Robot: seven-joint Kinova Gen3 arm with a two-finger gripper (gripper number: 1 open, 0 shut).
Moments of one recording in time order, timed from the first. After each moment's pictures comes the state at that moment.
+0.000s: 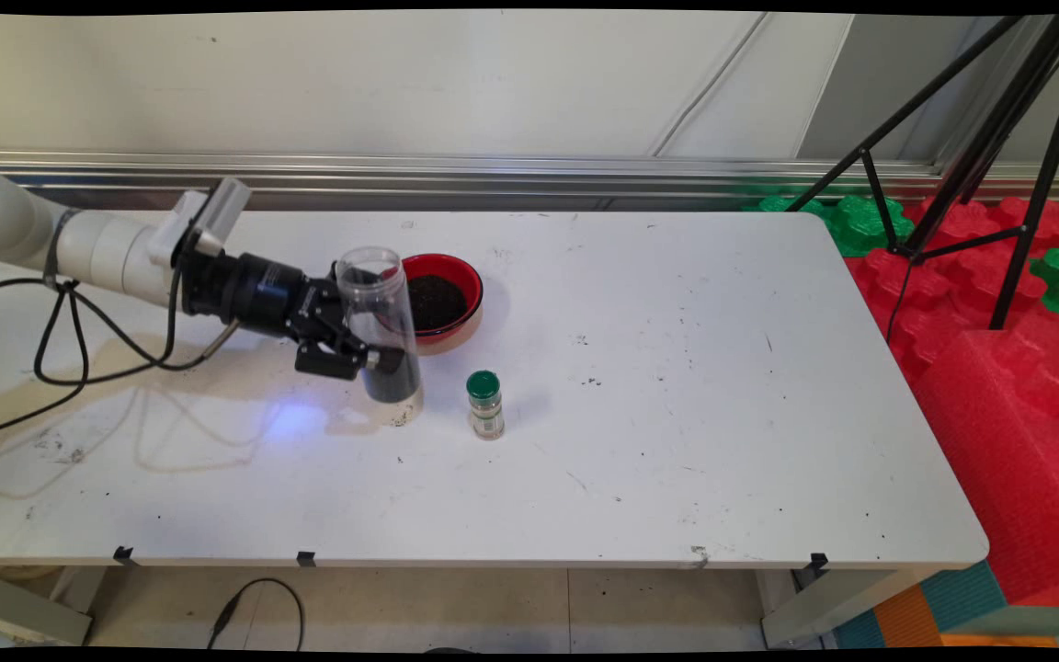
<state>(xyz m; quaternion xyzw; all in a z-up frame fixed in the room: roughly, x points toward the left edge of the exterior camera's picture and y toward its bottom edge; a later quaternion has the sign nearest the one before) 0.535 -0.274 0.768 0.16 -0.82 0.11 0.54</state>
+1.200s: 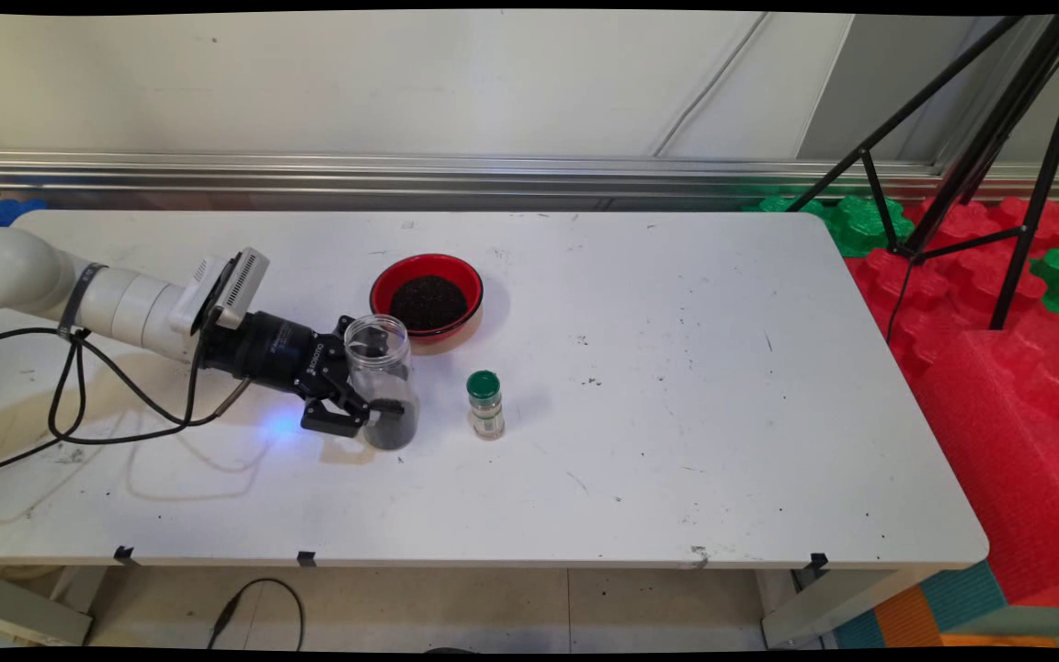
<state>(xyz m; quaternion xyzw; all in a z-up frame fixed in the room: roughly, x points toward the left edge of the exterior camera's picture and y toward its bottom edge) 0.527 -0.255 0.714 0.13 -0.84 0.11 0.51</state>
